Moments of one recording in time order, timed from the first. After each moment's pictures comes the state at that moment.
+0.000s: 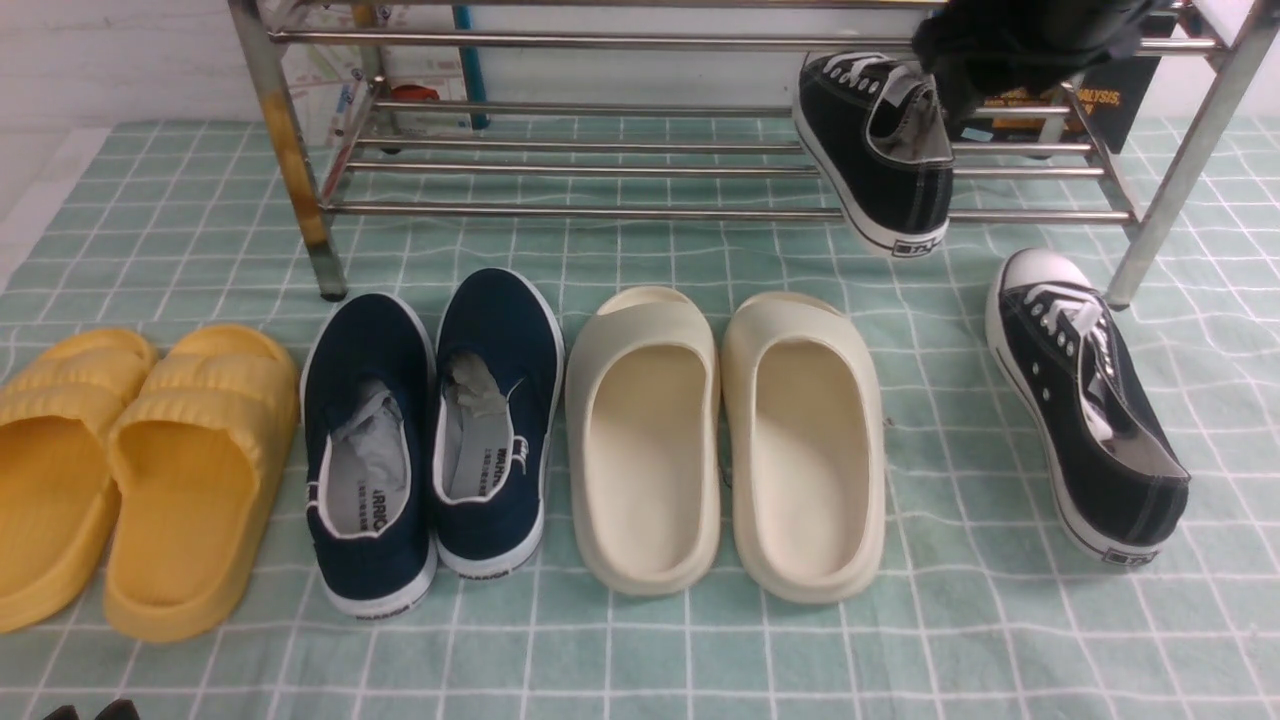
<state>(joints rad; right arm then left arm) 0.31 1.90 -2.04 -0.07 1.21 0.03 -0.06 -0.01 0.03 0.01 0.39 -0.19</state>
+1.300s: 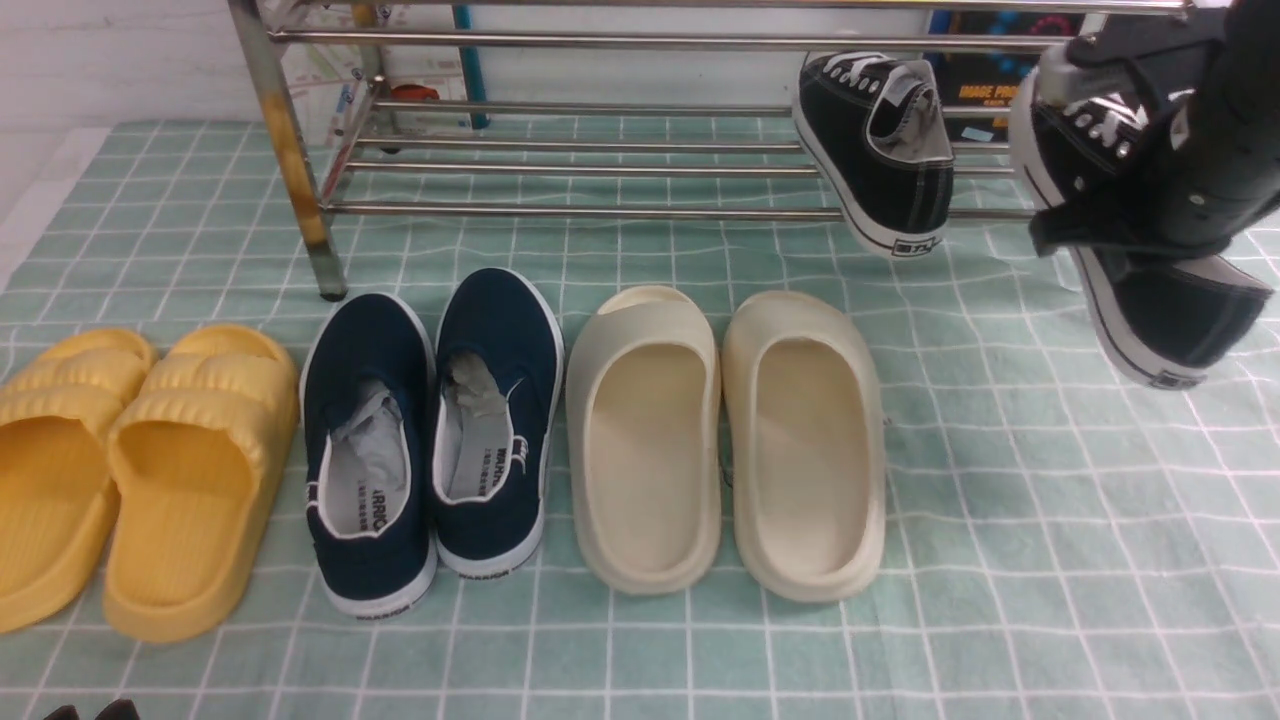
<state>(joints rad) 0.24 1.76 -1.50 -0.24 0.88 0.23 -0.06 -0.01 0.03 0.01 0.39 -0.19</state>
